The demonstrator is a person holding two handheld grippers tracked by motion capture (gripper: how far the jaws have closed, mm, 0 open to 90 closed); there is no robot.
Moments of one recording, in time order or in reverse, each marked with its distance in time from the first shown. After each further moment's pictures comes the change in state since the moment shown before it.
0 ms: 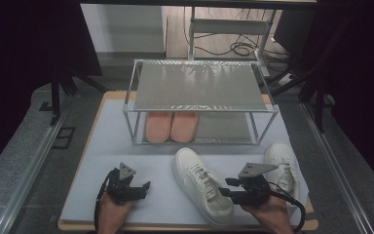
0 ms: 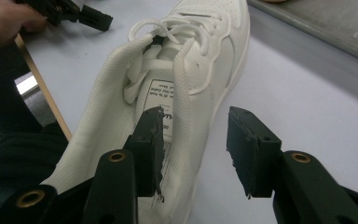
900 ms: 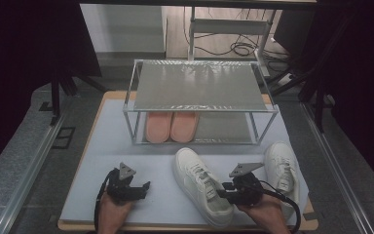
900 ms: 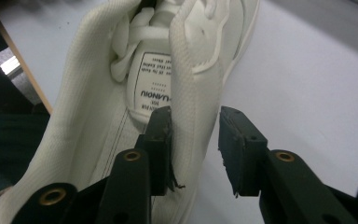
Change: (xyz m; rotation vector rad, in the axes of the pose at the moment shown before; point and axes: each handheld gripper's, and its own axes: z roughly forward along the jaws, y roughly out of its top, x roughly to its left) left arm 0.000 0.000 0.000 -0.002 -0.001 -0.002; right arm 0.001 0.001 0.017 0.138 -0.007 0.029
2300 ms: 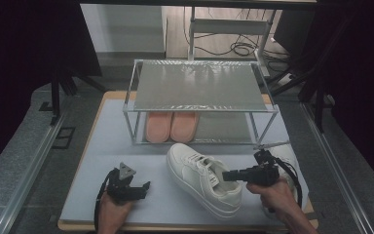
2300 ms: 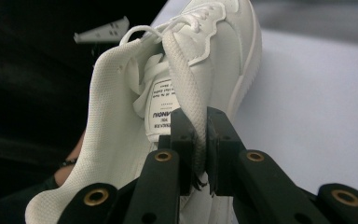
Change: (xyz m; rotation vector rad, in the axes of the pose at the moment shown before) left arm 0.000 0.000 0.000 -0.003 -0.001 -0.003; right arm -0.046 0.024 -0.043 -0.171 0.421 0.393
